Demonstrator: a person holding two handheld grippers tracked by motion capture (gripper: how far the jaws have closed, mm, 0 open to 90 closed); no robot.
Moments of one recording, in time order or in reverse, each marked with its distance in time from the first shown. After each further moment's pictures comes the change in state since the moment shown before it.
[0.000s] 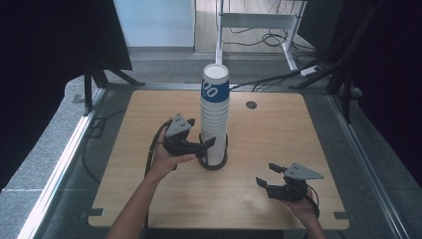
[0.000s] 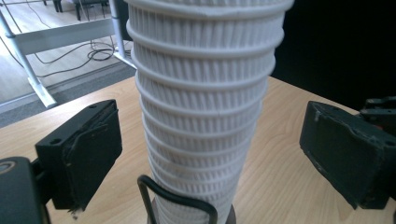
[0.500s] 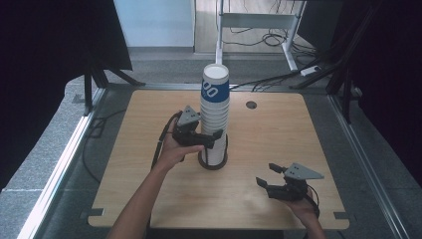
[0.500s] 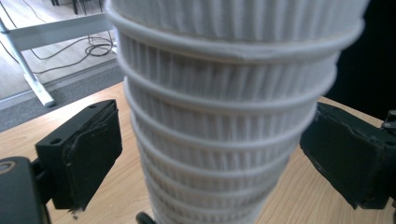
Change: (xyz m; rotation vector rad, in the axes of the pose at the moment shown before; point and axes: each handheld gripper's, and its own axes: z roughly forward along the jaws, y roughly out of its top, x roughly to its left) left arm 0.006 0.012 0.031 0.030 -0.005 0.006; right arm -0.001 -0.001 0.000 0.001 0.002 -0.001
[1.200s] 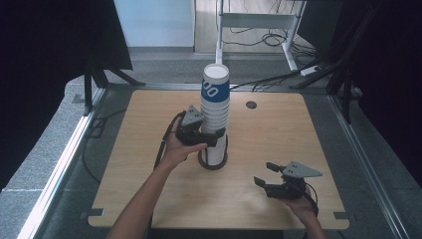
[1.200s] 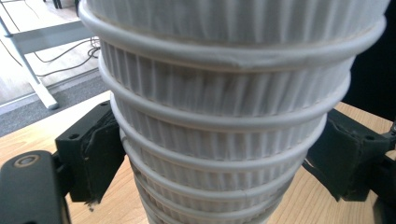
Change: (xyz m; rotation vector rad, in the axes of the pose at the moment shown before) left arm -0.002 0.000 0.006 -0.003 0.009 0.009; right arm 0.000 0.007 0.004 -0.014 0.049 0.006
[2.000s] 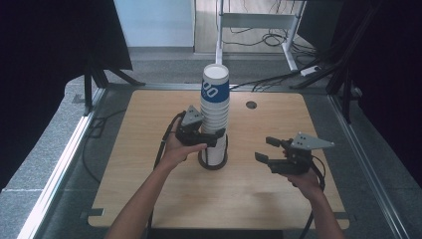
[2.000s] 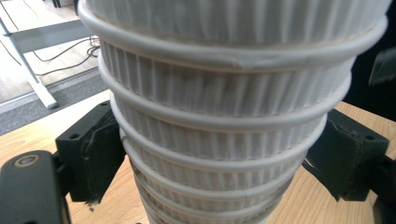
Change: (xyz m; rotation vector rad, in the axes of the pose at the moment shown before) left arm 0.000 -0.001 -0.001 0.001 -0.003 -0.001; right arm -0.015 0.091 -0.010 -0.100 0.101 -0.034
